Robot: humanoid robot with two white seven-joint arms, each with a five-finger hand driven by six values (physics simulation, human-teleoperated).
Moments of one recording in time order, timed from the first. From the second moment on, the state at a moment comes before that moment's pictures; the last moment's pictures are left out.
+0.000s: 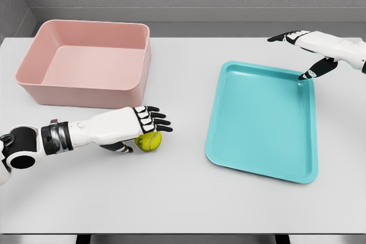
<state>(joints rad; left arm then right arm) -0.53 0.83 -0.92 -1.59 -0.51 -0.61 -0.03 -0.76 -0.77 0.58 -1.09 0.17 -0.61 0.52</state>
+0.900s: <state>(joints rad) -0.54 0.81 -0.94 -1.56 -0.52 -0.61 -0.03 -0.76 -0.77 0.57 -1.09 0.17 -0.61 0.52</state>
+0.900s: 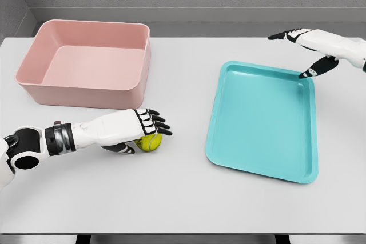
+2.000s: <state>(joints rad) -0.54 0.81 -0.94 -1.56 -0.50 -0.61 -0.06 -0.76 -0.76 0.57 -1.09 0.17 -0.61 0.52</state>
